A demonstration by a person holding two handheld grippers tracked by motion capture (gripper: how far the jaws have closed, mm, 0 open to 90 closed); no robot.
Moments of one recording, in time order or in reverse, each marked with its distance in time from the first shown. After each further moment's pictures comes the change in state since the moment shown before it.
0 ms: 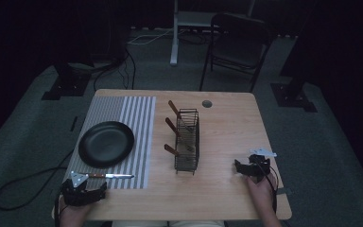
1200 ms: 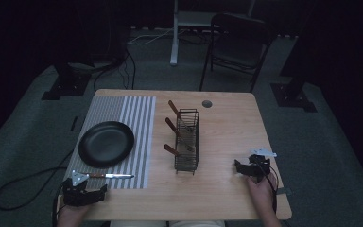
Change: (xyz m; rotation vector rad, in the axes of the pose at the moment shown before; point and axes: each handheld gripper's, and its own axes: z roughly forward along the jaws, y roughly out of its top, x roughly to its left) left arm -0.001 0.007 -0.008 0.062 -0.077 0.020; right arm 0.000 0.000 0.000 0.000 -0.001 0.001
